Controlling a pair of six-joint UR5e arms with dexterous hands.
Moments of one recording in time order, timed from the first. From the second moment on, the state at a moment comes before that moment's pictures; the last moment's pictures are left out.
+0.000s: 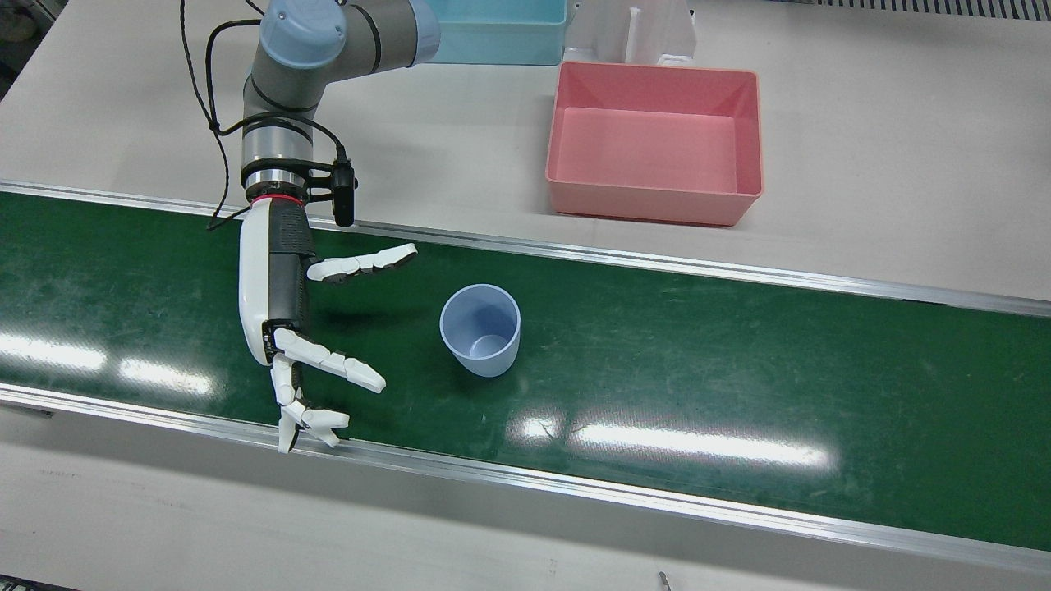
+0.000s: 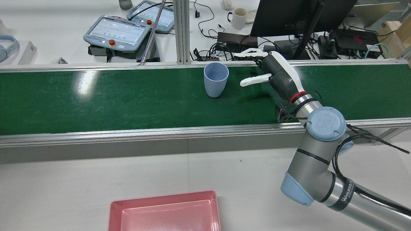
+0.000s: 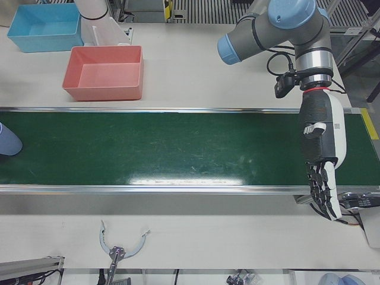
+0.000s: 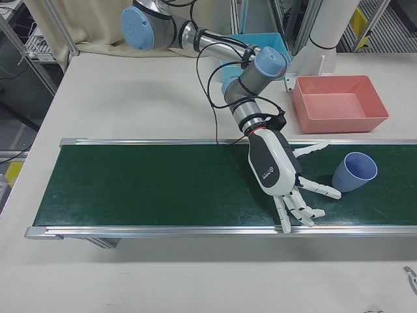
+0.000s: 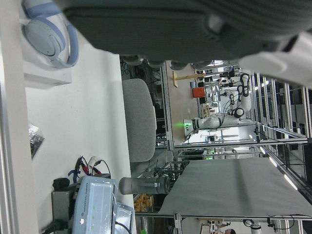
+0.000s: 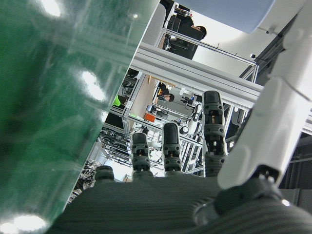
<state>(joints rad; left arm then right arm) -1.42 -1.88 -1.70 0.64 1.61 0.09 0.73 -1.12 1.80 -3.55 -0.99 -0.51</state>
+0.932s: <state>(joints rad) -1.42 -1.88 -1.70 0.64 1.61 0.09 0.71 -1.13 1.79 -3.47 -0.99 -0.52</state>
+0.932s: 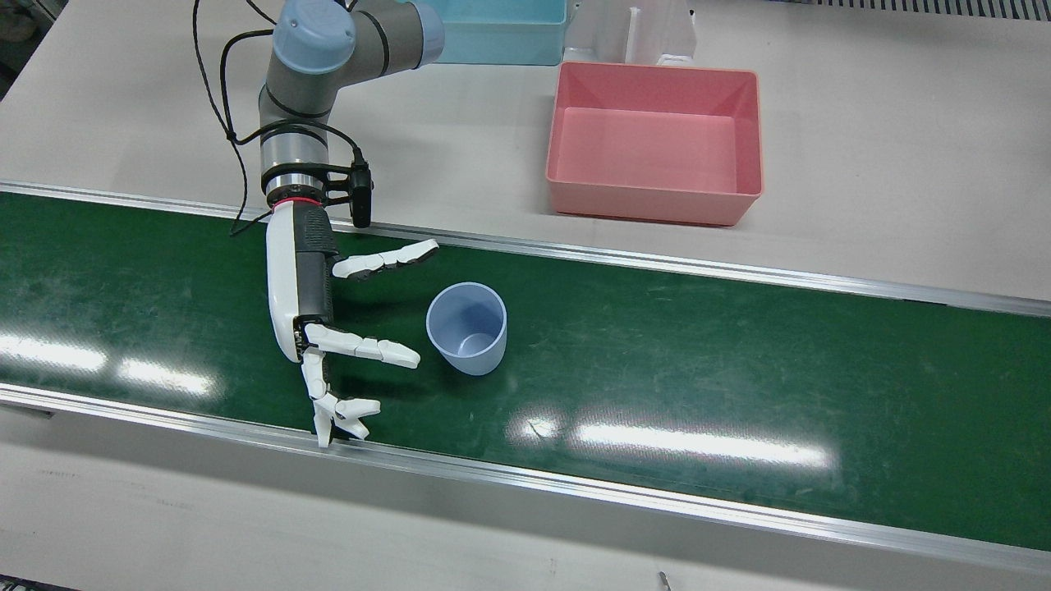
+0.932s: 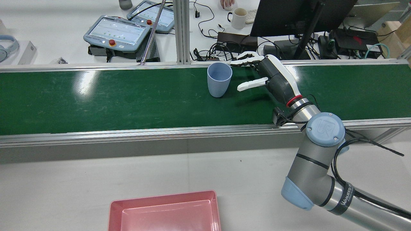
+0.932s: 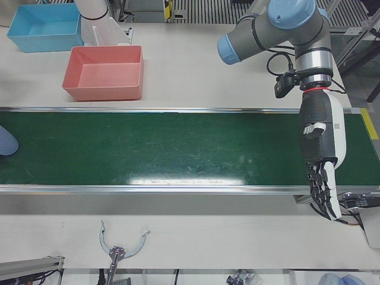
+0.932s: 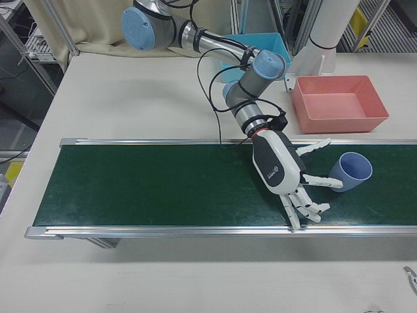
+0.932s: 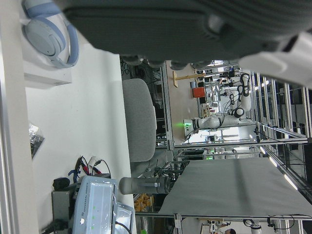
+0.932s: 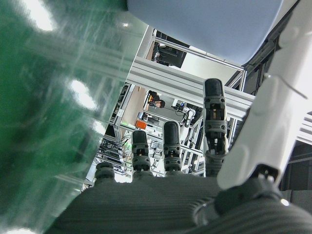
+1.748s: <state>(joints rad) -1.42 -1.88 -1.70 0.64 1.61 0.09 0.71 -1.13 1.77 -3.47 -0.95 -0.54</state>
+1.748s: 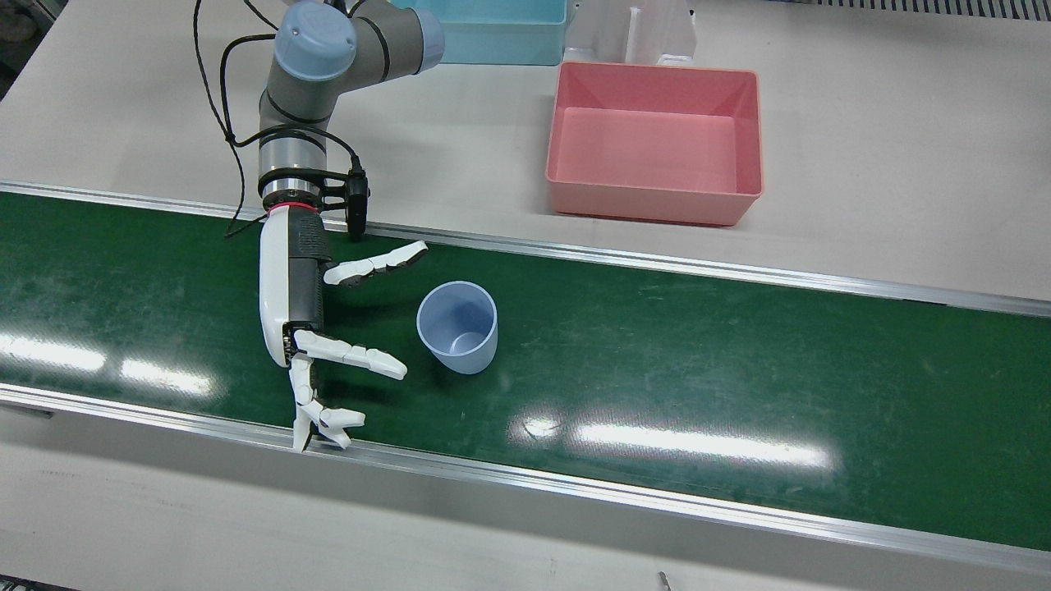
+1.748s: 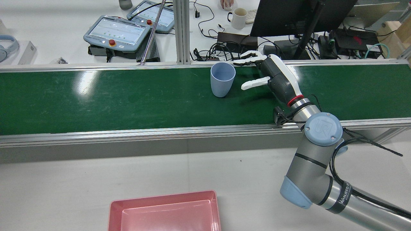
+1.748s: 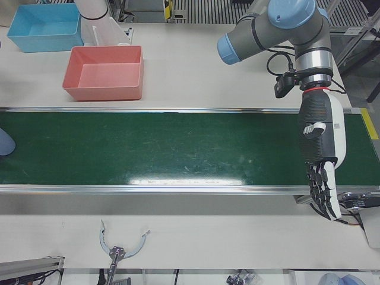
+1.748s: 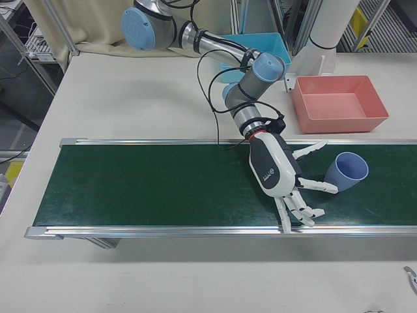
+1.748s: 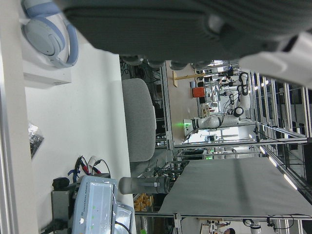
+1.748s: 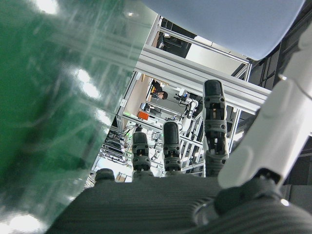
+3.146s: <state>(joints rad) -1.42 -1.88 -1.70 0.64 1.61 0.09 0.71 -1.11 1.76 -3.47 -0.94 -0.57</state>
